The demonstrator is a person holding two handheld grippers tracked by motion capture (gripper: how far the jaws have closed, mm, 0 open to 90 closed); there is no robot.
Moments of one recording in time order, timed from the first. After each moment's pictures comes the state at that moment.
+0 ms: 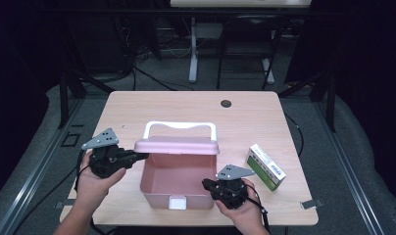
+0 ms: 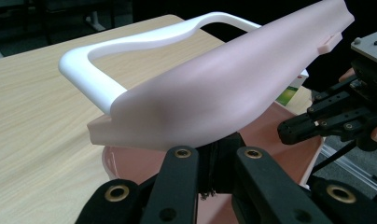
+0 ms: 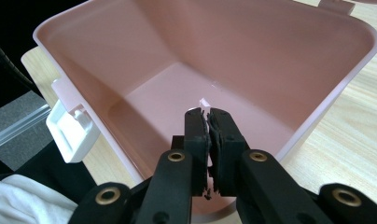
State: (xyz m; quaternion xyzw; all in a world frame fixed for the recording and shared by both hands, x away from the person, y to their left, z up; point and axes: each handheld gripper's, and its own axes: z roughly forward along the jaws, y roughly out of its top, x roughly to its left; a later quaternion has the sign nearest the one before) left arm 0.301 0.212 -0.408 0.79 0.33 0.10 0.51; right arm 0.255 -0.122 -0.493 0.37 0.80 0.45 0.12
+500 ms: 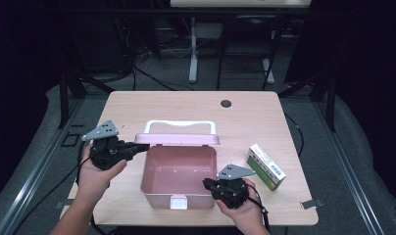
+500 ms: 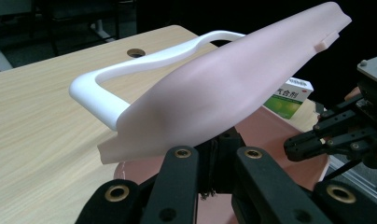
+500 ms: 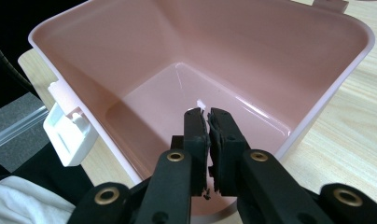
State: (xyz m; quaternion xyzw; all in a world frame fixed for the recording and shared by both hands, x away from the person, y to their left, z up) left arm 0.314 0.211 -0.398 0.78 0.33 0.11 0.52; right arm 0.255 -0.124 -0.493 0.37 0.80 0.45 0.13
